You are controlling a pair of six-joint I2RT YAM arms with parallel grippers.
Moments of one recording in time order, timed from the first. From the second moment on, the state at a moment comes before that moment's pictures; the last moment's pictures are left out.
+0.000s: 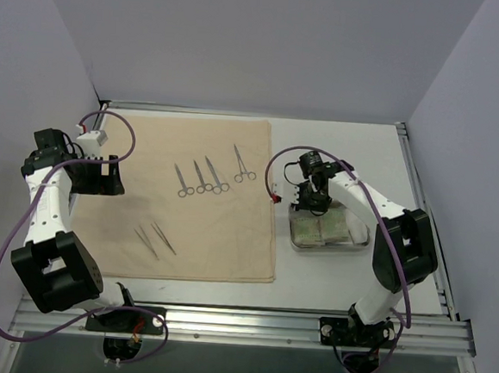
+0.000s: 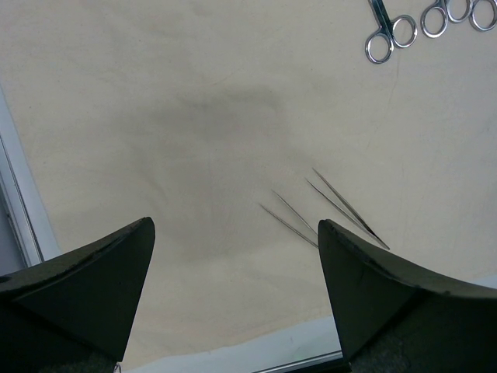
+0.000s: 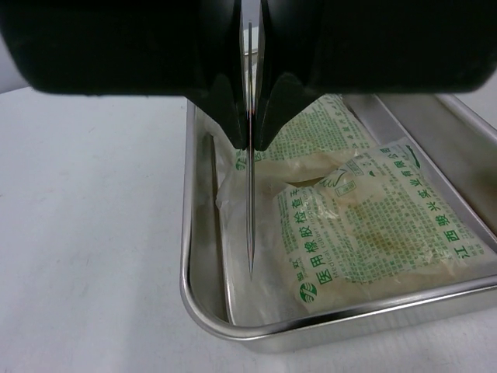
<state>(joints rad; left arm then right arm) 0.43 1.41 1.23 -0.90 0.43 0.36 0.43 1.70 1.22 -0.84 0.03 -1.11</state>
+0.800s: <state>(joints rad) 0.43 1.42 1.24 -0.91 0.41 0.36 0.35 1.77 1.16 -0.75 -0.10 -1.16</state>
